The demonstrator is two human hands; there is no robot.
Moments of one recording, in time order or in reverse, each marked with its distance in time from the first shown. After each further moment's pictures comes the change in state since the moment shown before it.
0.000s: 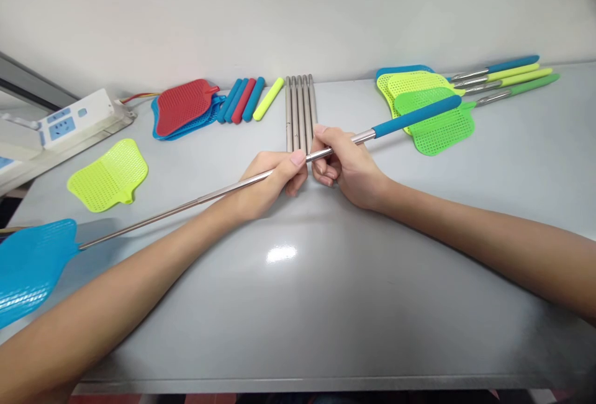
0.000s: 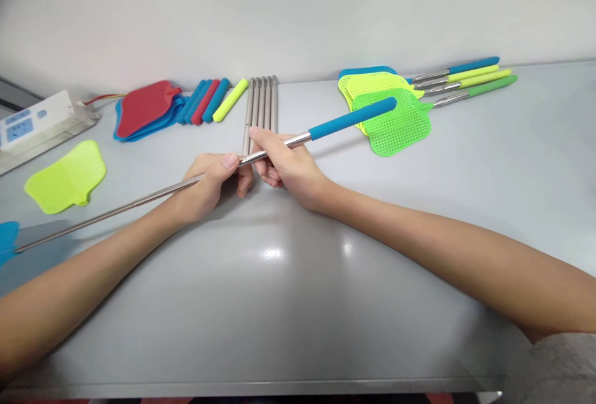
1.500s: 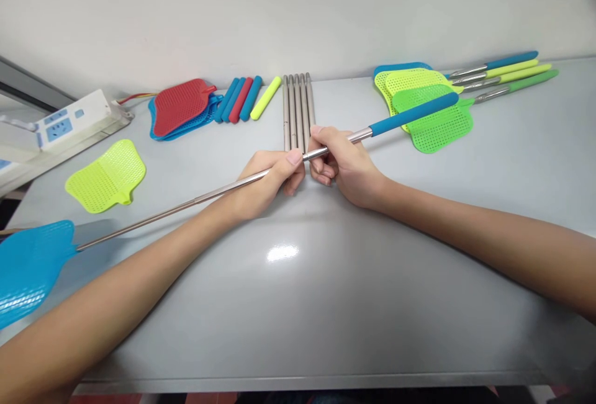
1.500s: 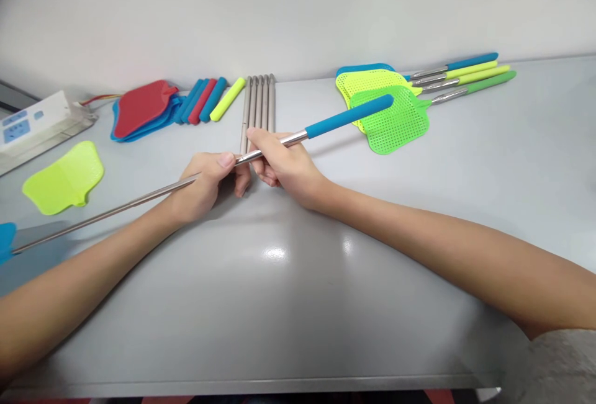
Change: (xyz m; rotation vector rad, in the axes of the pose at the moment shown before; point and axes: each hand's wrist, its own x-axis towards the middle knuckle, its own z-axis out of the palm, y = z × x) left_hand 0.001 -0.002 0.000 0.005 -0.005 0.016; right_hand -0.001 0.000 -0.001 -0.083 0.024 0.001
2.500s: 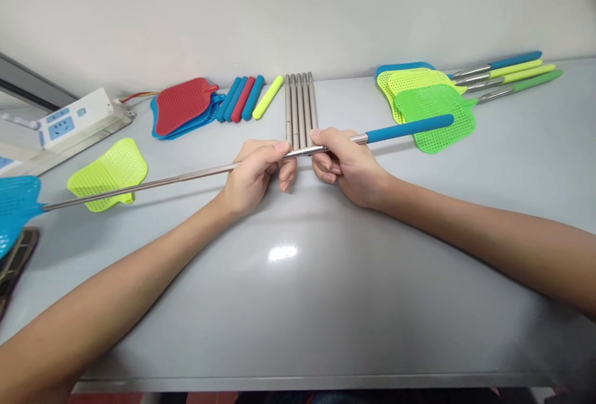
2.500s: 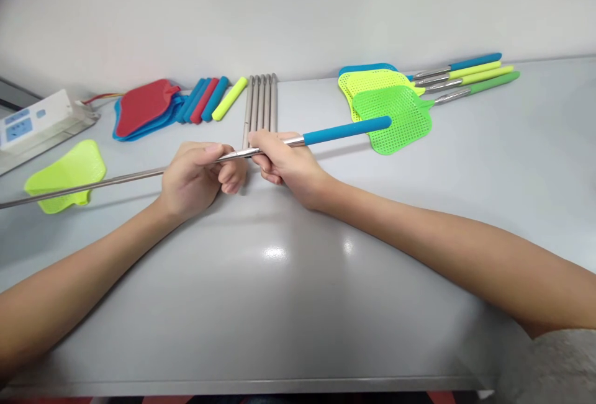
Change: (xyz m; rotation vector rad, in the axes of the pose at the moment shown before) left_hand 0.002 0.001 -0.004 -0.426 0.100 -0.035; right_hand -0.001 -0.005 0.001 0.069 0.009 0.081
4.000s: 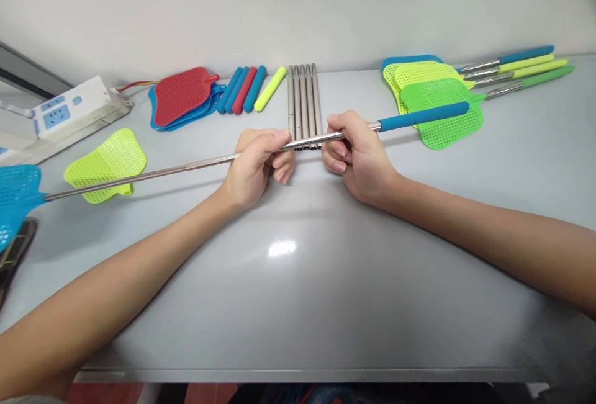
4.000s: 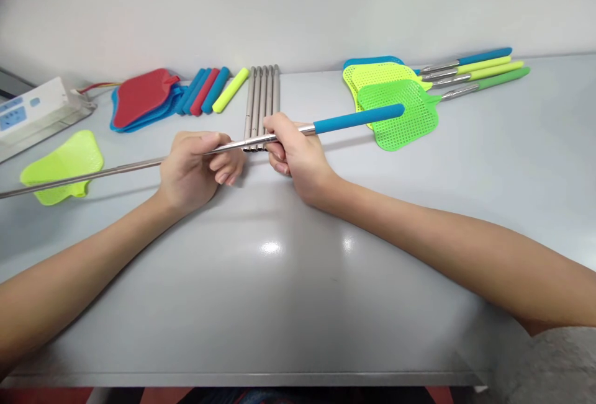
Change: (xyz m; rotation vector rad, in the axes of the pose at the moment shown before) left_hand 0.002 -0.004 0.001 0.087 0.110 0.046; right_hand 0.002 0.002 0.002 0.114 0.198 -0.024
